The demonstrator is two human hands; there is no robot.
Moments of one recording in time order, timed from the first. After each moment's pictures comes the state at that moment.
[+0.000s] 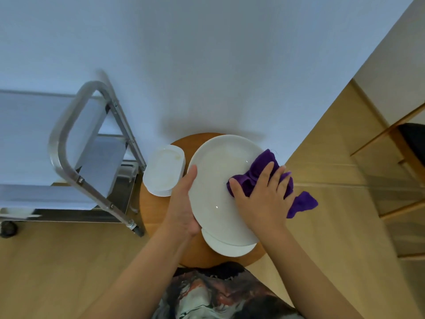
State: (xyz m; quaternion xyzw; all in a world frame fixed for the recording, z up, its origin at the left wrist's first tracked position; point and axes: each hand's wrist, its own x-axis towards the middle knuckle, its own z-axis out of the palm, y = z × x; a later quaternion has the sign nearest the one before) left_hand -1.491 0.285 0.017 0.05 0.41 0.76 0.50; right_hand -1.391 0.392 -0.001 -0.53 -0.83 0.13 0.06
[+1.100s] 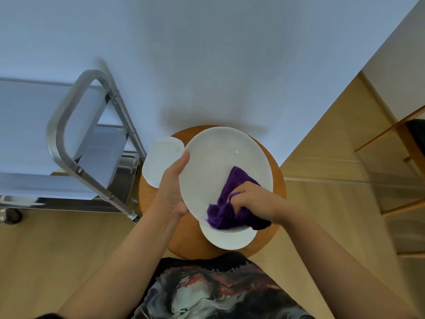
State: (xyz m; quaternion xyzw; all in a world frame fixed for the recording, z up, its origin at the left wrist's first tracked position) left_hand -1.515 0.295 0.001 0.01 0.40 0.75 0.52; right_hand -1.382 0.420 0.031 -0.22 -0.79 0.55 -0.18
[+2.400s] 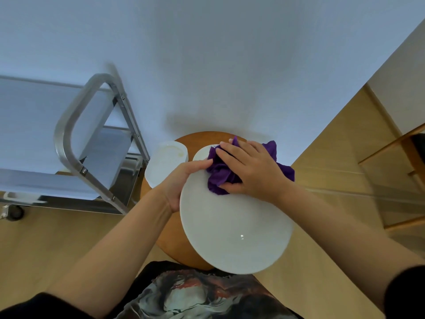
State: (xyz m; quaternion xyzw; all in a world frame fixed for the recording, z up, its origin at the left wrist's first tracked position) left_hand -1.538 0.303 0.019 0.10 0.43 0.62 0.65; right_hand -1.422 0.455 0.038 0.06 -0.97 -0.05 0.21
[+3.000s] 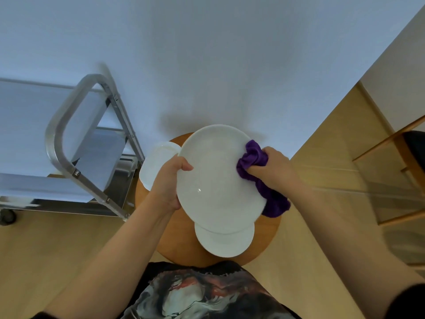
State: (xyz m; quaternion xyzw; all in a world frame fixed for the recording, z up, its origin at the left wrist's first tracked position) left_hand -1.524 0.301 0.028 0.03 0.52 0.73 0.45; right_hand -1.399 0.492 0.031 -0.38 -0.84 0.38 0.07
